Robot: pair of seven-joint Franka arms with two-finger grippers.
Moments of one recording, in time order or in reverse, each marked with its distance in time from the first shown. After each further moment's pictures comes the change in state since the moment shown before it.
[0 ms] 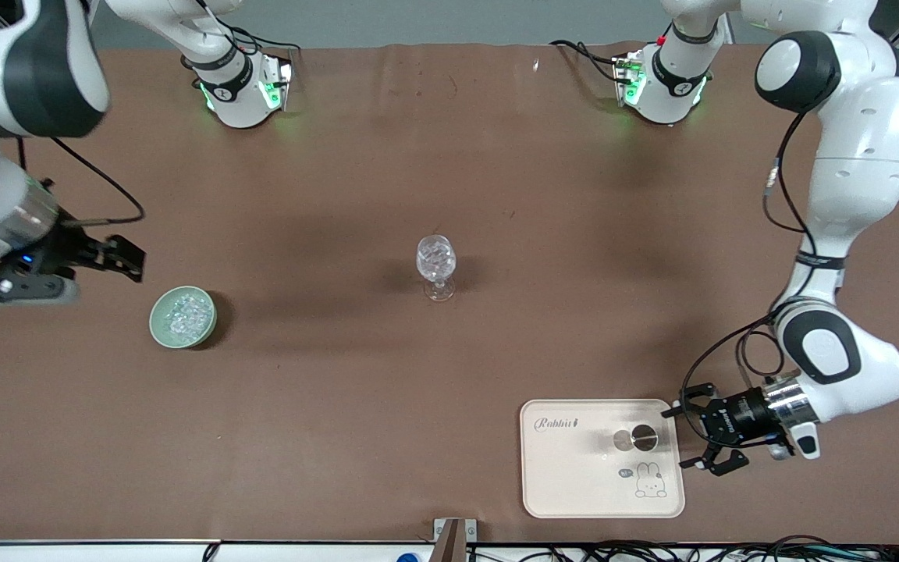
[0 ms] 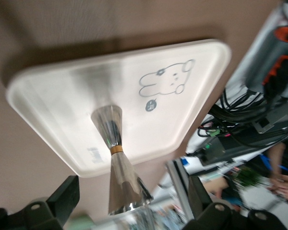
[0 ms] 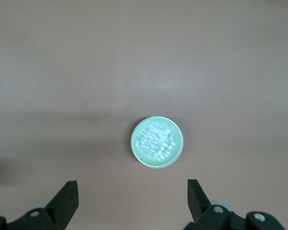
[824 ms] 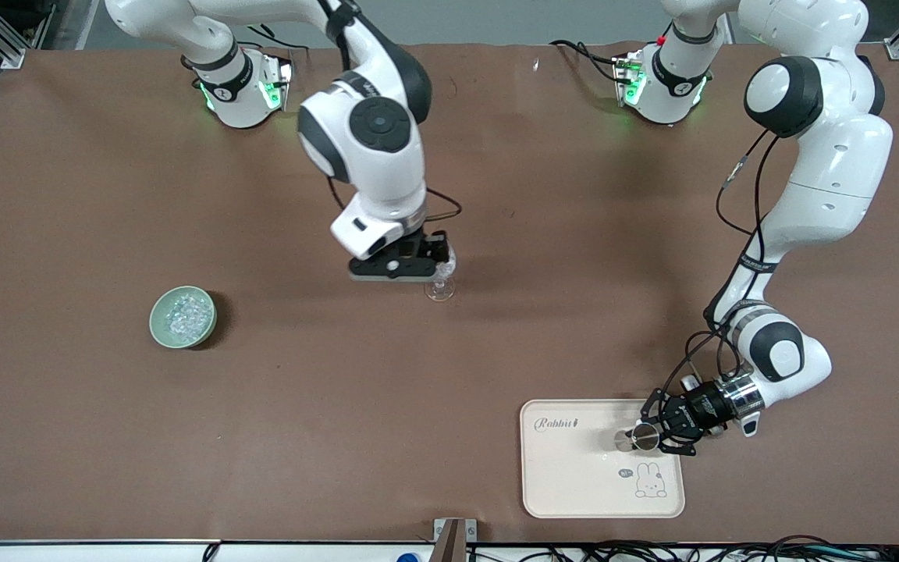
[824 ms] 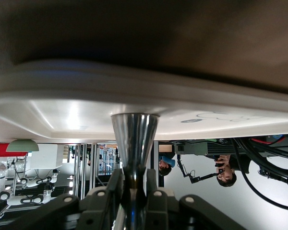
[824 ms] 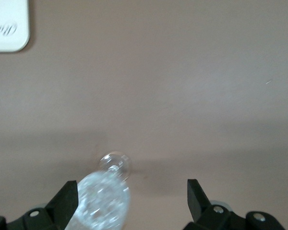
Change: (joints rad) left arm 0.002 0.159 -0.037 -0.040 -0.548 0.005 0.005; right arm 0.586 0.380 0.010 0.212 0.001 0.194 0.663
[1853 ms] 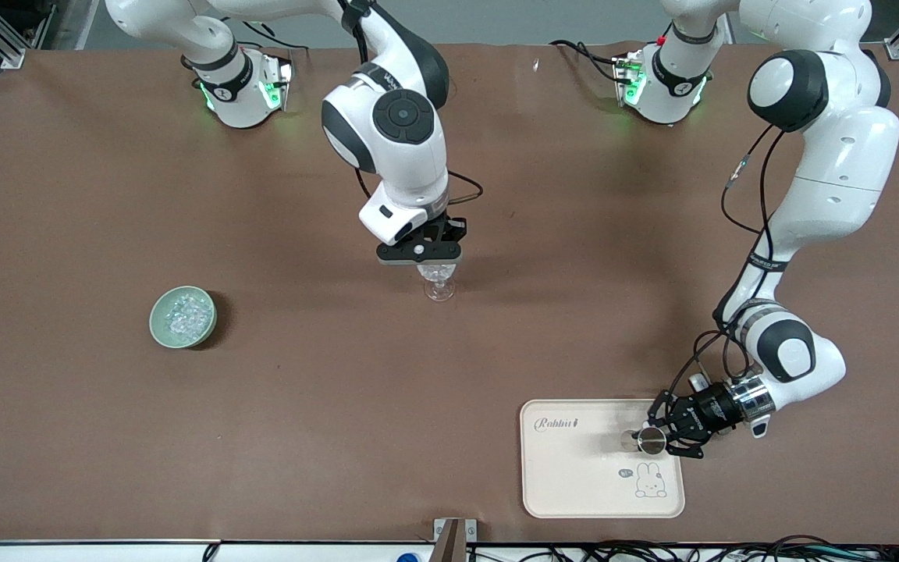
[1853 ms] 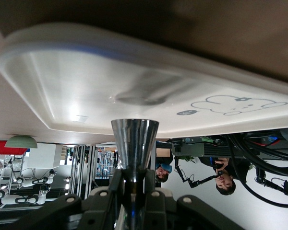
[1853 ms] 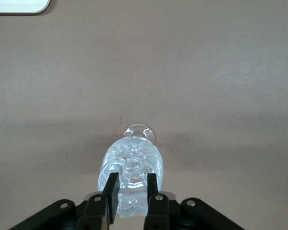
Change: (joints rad) left arm 0.004 -0.024 0.002 -0.001 0.040 0.005 -0.091; right arm 0.064 0.028 0.050 -0.027 0.054 0.033 0.068
